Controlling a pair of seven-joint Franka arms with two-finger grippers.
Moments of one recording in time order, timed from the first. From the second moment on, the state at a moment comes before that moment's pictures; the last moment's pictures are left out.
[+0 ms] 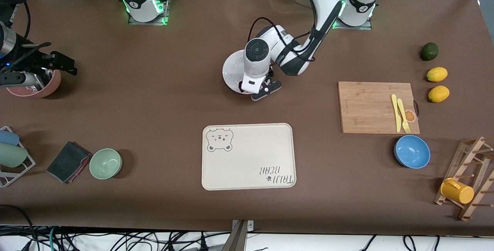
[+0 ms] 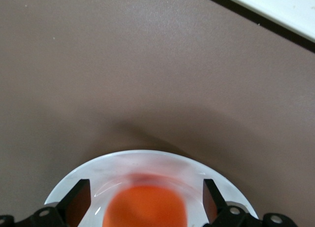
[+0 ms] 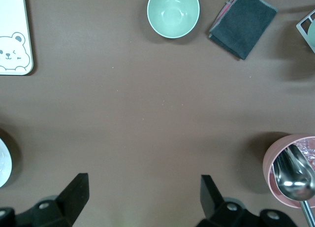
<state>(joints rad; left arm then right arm) -0.68 0.63 -0.16 -1.73 -0.02 2.26 -1.32 0.00 0.03 -0.02 -1.67 0.01 1.63 -0.07</state>
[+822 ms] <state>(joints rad) -0.31 0.59 -0.13 -1.52 -0.02 1.98 -0.97 0.00 0.11 -0.01 -1.67 0.17 1.46 -0.07</state>
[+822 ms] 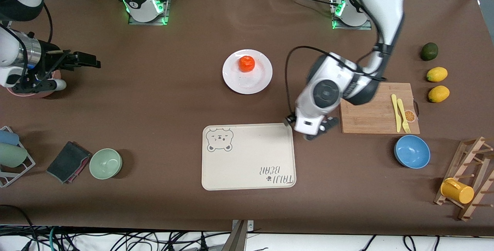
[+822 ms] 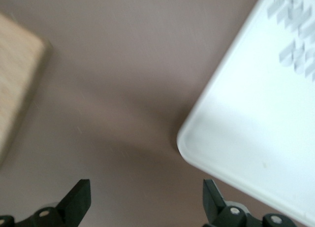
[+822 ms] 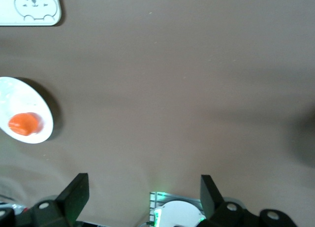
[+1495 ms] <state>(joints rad) 0.03 0.52 -0.13 -1.51 -0.02 1.84 -0.43 0.09 0.34 0.00 -1.74 0.49 1.55 -0.07</state>
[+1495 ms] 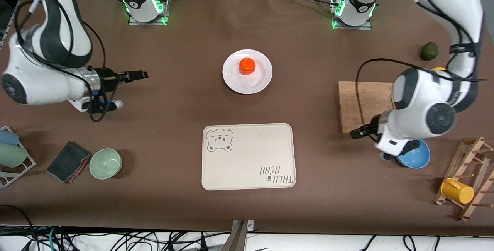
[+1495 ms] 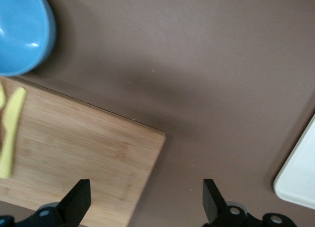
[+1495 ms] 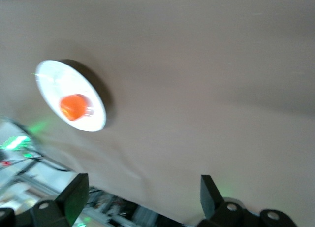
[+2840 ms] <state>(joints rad) 0.09 0.14 -0.05 -1.60 -0.02 1.73 -0.27 0.41 0.55 0.18 -1.99 0.71 2.20 -0.10</state>
